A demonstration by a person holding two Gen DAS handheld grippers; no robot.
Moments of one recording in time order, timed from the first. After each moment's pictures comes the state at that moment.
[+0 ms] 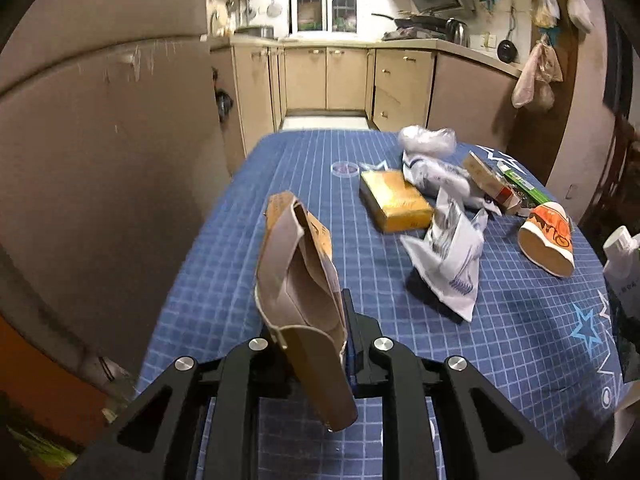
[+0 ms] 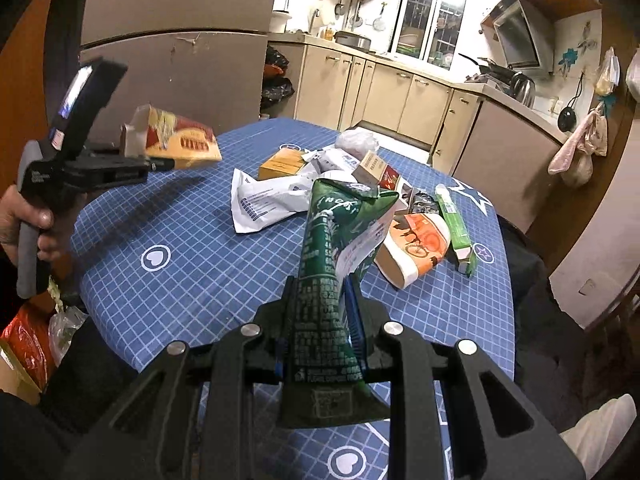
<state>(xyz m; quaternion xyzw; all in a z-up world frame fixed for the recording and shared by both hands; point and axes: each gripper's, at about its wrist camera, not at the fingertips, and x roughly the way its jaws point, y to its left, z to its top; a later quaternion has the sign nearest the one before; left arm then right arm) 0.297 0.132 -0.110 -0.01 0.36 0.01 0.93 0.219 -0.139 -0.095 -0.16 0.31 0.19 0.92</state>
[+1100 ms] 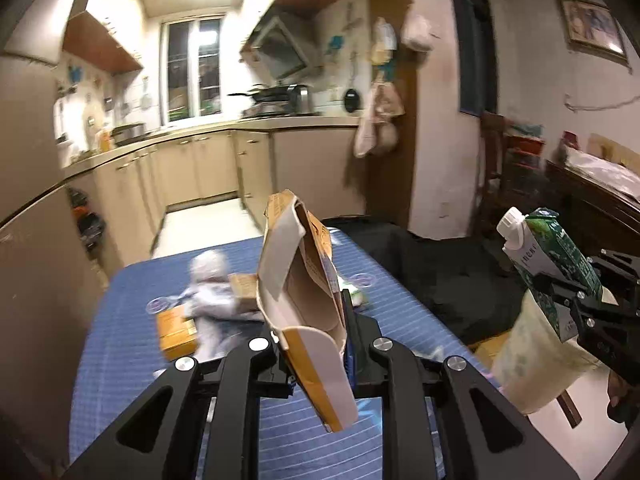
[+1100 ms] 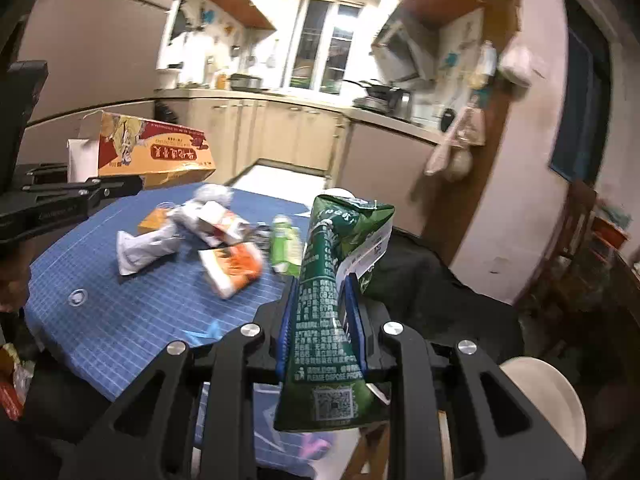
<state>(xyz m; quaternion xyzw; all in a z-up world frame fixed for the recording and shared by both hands) 0.247 -0.080 0.002 0.06 0.22 -0.22 0.95 0.172 -0.291 -0.016 -0.11 0.23 0.00 0.97</state>
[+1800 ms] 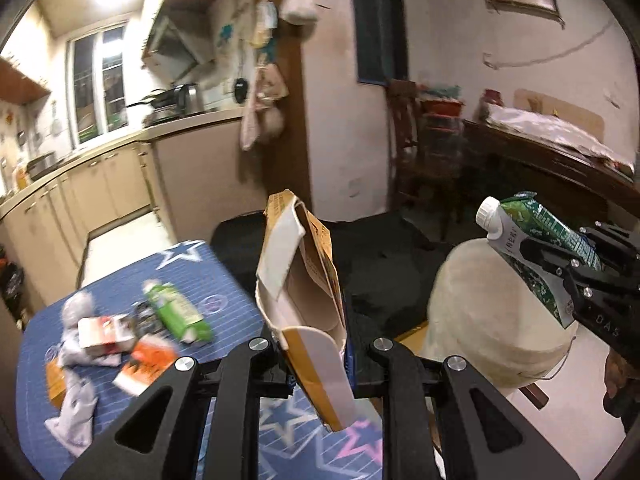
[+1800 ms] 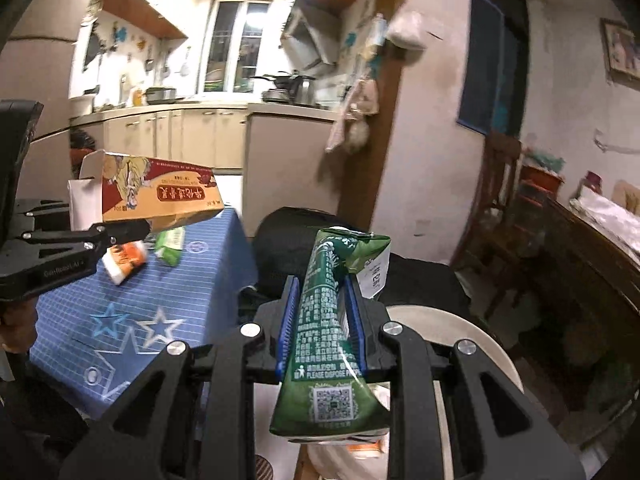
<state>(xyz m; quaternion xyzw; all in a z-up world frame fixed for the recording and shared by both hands) 0.234 -0.265 -0.019 0.12 0.23 -0.35 0.90 0.127 -0.422 -0.023 -0.04 0.23 -0.13 0.96</state>
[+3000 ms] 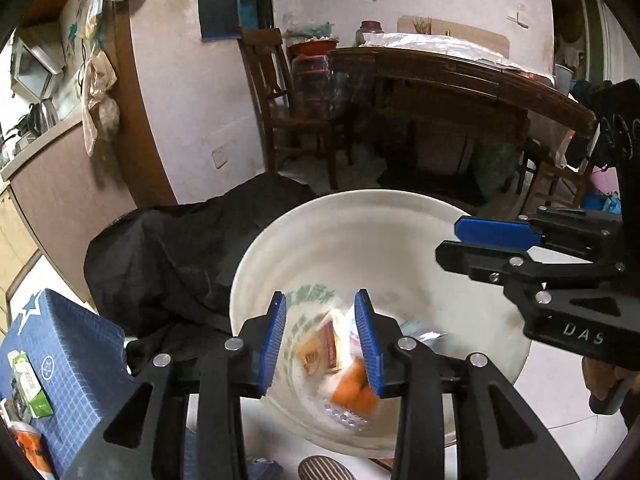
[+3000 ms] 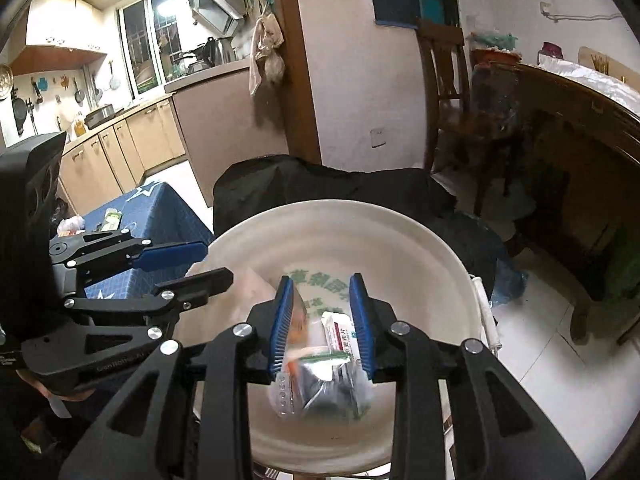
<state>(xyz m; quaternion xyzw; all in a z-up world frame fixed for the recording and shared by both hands) 0.198 -0.464 -0.091 0.22 0.27 -0.51 0.78 0.092 -0.546 -0.079 0.12 0.31 -0.16 0.93</state>
